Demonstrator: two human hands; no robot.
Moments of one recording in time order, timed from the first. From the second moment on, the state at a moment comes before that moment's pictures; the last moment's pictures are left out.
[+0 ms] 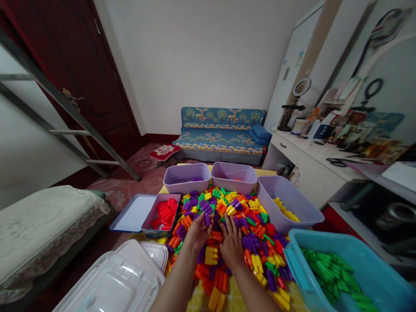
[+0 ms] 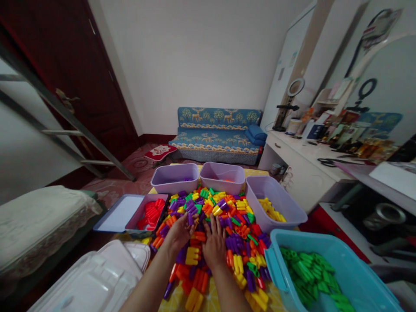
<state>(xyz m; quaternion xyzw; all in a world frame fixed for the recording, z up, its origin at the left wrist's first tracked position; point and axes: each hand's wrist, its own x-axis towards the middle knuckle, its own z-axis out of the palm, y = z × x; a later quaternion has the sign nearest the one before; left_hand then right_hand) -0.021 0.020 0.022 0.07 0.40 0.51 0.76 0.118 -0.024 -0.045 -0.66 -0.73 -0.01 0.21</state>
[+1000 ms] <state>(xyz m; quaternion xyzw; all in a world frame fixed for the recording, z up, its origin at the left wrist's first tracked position) -0.058 0.114 0.098 0.10 0.39 0.64 0.65 0.120 -0.023 -0.046 -0.66 -0.73 -0.01 0.18</state>
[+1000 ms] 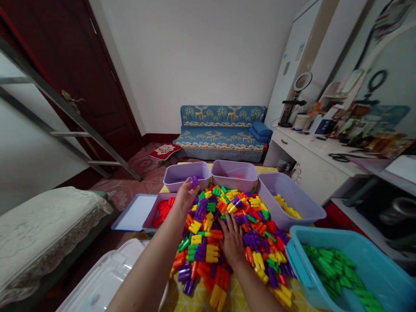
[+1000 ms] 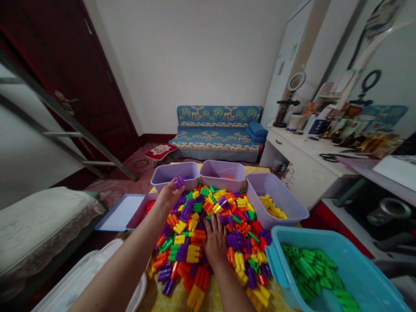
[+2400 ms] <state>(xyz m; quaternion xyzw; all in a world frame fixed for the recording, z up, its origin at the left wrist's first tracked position) -0.058 0.084 0.060 0.41 0.47 0.58 0.52 0.121 -0.027 -0.035 -0.65 -0.74 -0.02 0.16</state>
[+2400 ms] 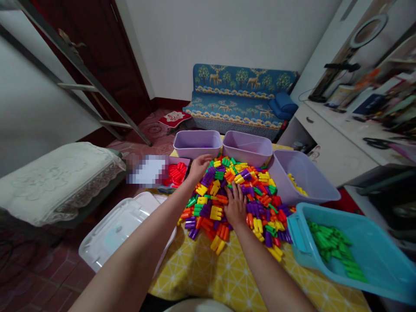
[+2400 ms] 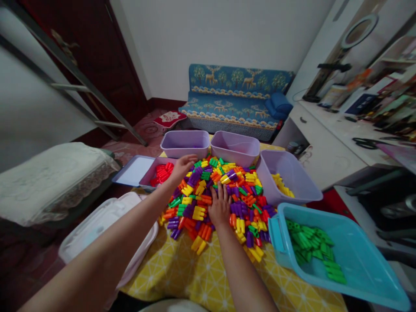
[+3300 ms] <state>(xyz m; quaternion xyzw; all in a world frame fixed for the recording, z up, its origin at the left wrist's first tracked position) -0.023 0.008 -0.006 0.68 0.52 0.45 0.27 0.119 -0.027 -0.035 -0.65 -0.74 -0.03 0.19</state>
